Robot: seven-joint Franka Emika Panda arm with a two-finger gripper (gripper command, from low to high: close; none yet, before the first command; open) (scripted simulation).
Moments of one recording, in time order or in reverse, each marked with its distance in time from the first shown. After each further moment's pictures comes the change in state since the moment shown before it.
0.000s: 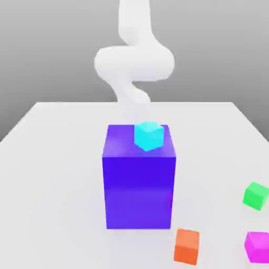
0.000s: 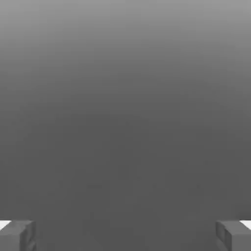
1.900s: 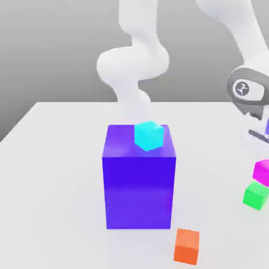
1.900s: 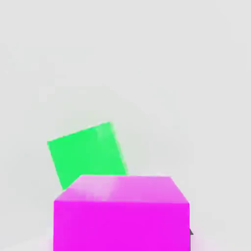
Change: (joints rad) arm 0.586 0.811 0.259 -0.272 -0.073 0.341 -1.159
